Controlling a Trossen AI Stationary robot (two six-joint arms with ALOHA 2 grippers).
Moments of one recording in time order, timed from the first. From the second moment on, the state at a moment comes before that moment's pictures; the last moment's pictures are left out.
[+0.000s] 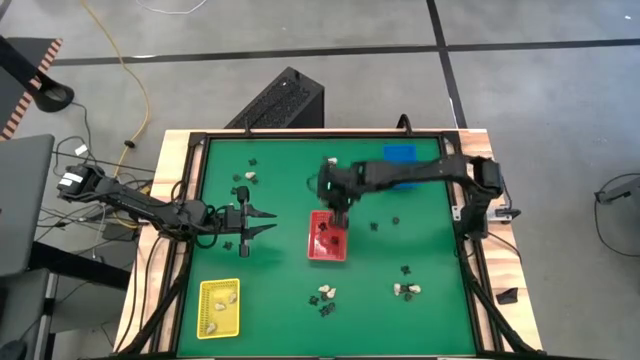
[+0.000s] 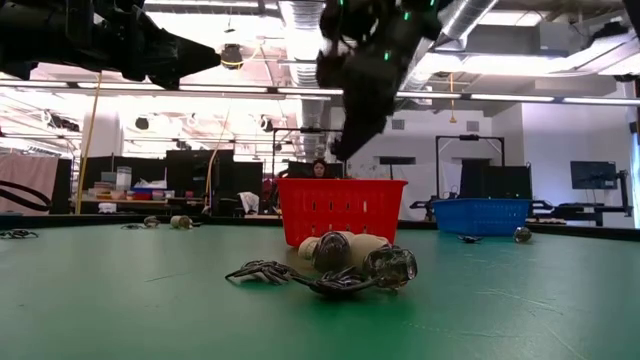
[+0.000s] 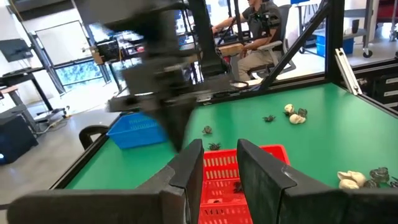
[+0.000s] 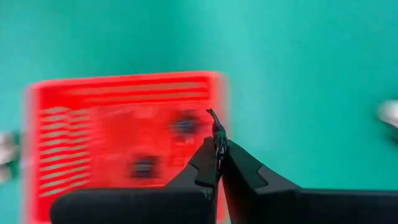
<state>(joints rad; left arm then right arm) -0.22 0.89 0.19 0.77 -0.32 0.22 -0.09 1.79 1.43 -0.68 -0.06 0.03</state>
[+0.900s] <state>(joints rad) -0.22 0.89 0.19 0.75 -0.33 0.19 0.08 1.85 1.44 -0.69 -0.01 0.08</state>
